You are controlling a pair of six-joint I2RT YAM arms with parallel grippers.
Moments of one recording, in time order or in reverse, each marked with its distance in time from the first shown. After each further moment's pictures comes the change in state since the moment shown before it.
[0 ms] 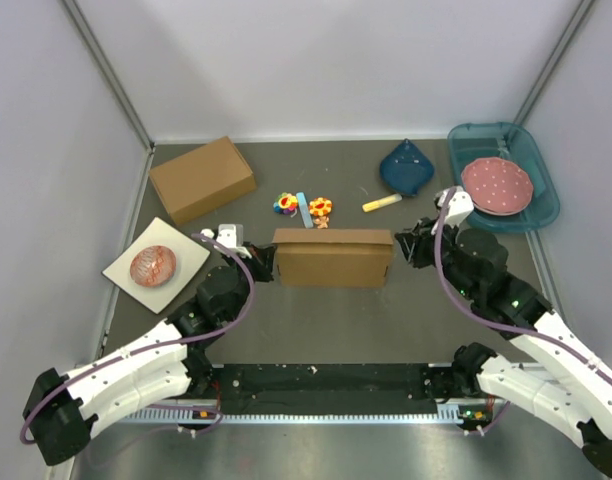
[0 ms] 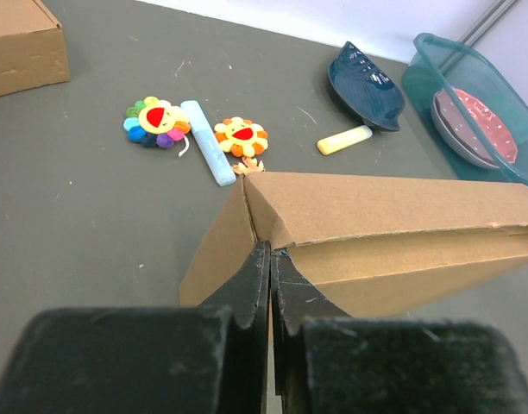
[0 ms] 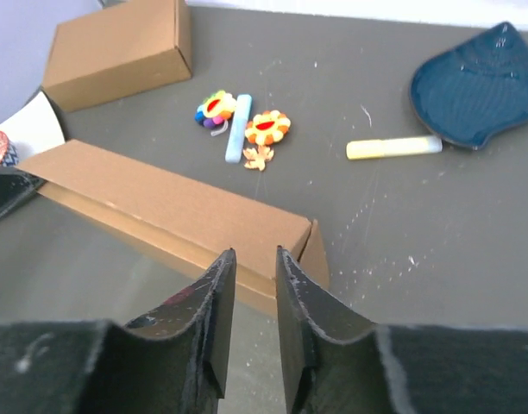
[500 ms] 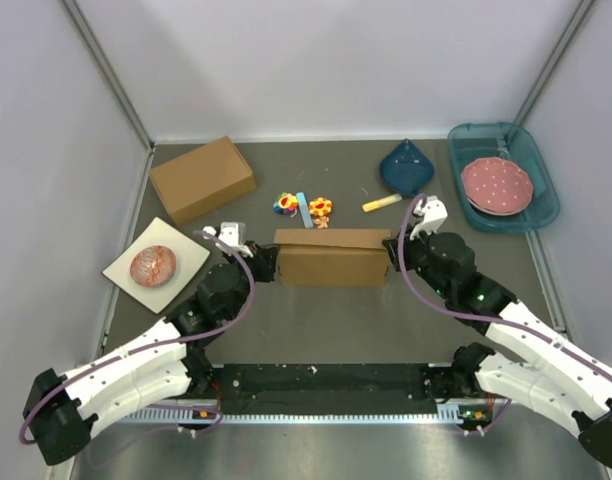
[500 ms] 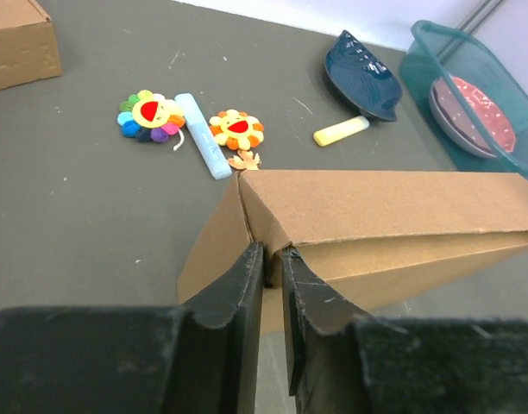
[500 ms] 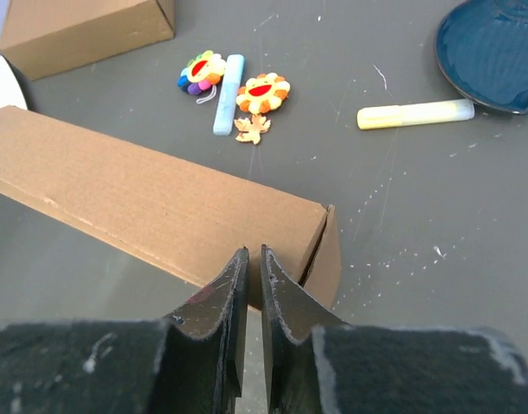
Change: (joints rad) left arm 0.000 0.009 0.020 -0.024 0.008 0.002; right arm 0.000 0.124 -0.149 0.222 -0.010 0.002
